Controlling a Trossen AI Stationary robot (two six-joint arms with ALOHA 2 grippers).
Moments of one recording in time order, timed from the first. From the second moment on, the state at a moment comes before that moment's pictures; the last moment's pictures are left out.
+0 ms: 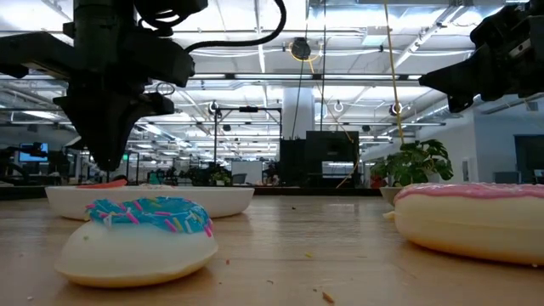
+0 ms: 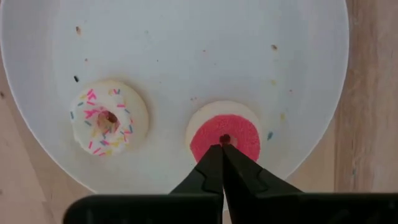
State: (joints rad) left arm -0.31 1.69 1.09 -0.87 -0.02 -0.17; right arm 0.13 0.10 0.01 0.07 0.24 0.07
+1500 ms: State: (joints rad) left arm -0.45 1.79 1.53 -1.23 -0.01 -0.33; right arm 0.13 0.10 0.01 0.08 0.24 0.06
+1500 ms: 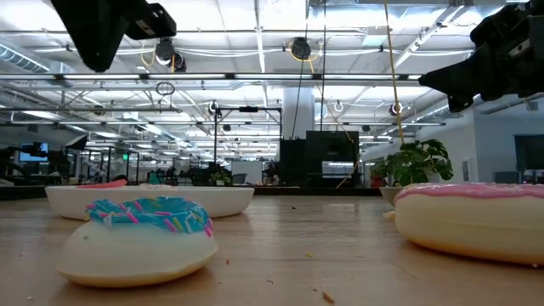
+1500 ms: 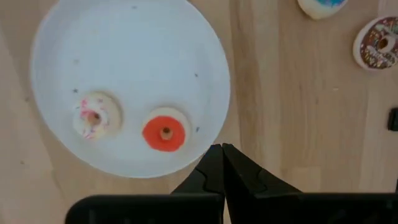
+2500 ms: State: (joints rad) left arm -0.63 2.08 1.86 -1.18 0.03 -0.42; right arm 0.13 0.10 0.01 0.09 0.24 0.03
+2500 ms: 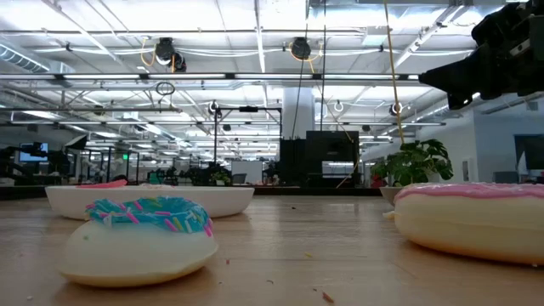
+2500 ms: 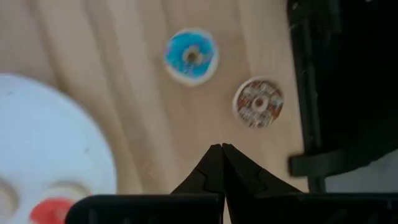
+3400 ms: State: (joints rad) left arm -0.71 2.15 1.86 -1.01 0.00 -0.23; right arm 0.13 0.10 0.01 0.12 0.24 0.10
